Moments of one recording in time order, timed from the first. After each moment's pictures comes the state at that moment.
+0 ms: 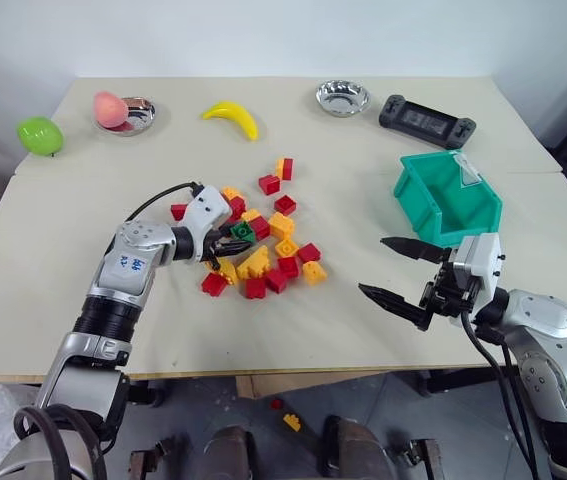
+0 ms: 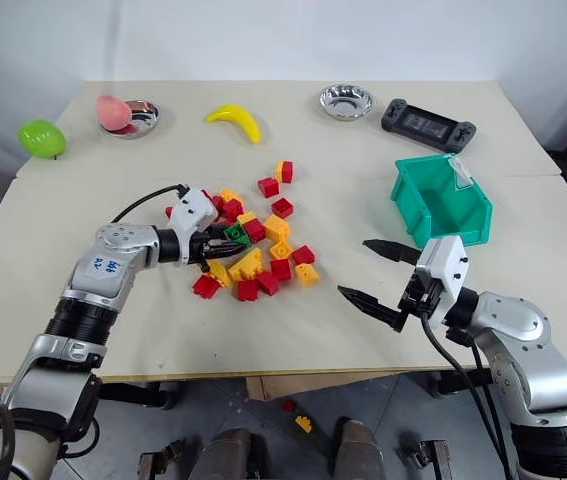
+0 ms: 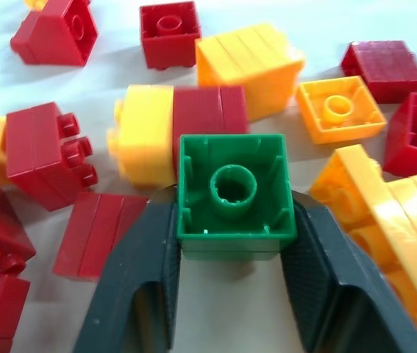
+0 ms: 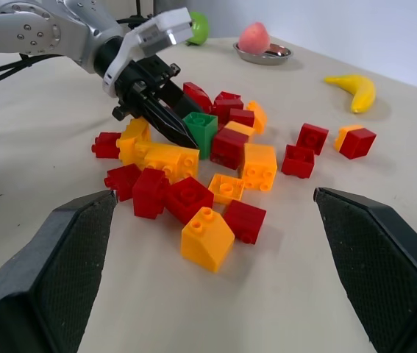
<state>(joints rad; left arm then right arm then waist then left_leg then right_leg) -0.75 0.52 -0.12 0.37 -0.11 0.37 -0.86 -0.12 -0.65 -0.16 -0.33 0.56 0.24 0.94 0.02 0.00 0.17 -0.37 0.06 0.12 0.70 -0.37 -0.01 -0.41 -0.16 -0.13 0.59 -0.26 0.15</state>
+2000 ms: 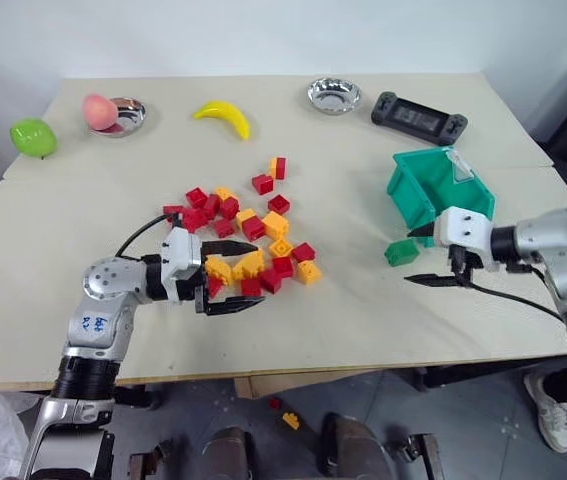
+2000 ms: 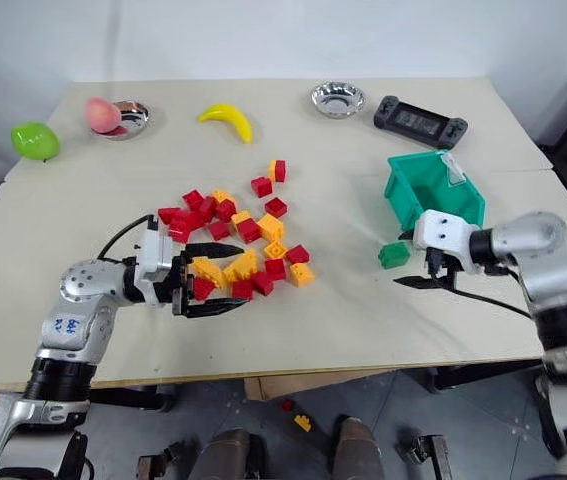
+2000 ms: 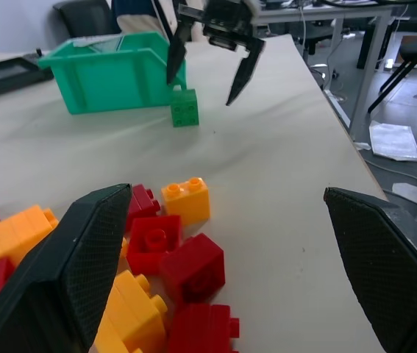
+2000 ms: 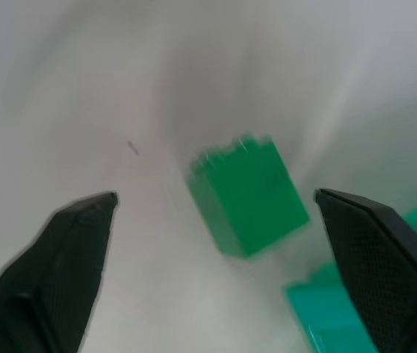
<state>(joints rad) -0.41 0.52 0.04 0.02 -0.37 0.09 -1.20 -0.86 -0.86 0.25 0.67 -0.03 -0.17 1.33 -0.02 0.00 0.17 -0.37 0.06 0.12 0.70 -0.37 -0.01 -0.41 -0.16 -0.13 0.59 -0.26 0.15</state>
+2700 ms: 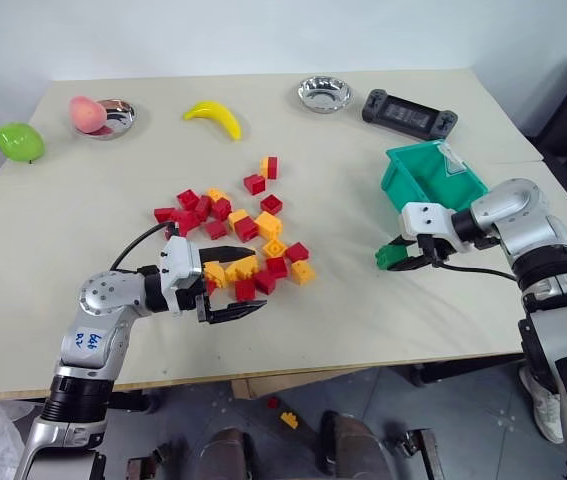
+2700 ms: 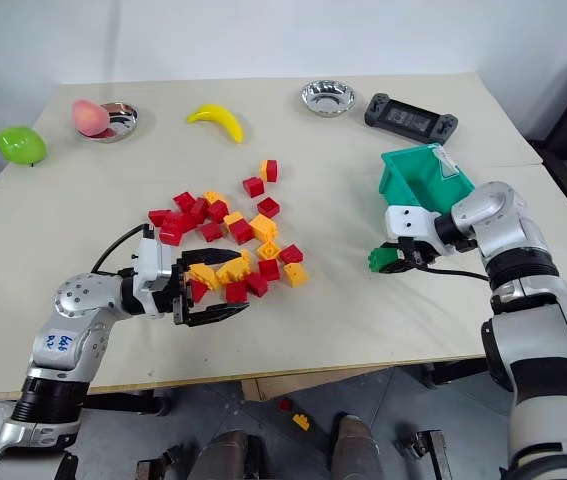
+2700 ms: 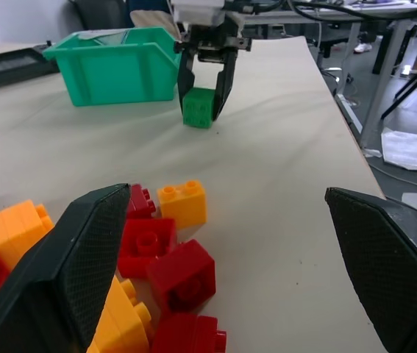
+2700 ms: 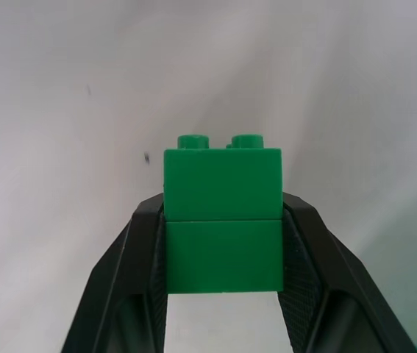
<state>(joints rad) -0.33 0.52 0.04 -0.08 -0.40 0.13 -1.08 -1.04 -0.73 0.24 0.96 -0.08 -0.26 1.51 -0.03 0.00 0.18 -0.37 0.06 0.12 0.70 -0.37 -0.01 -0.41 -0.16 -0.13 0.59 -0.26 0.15</state>
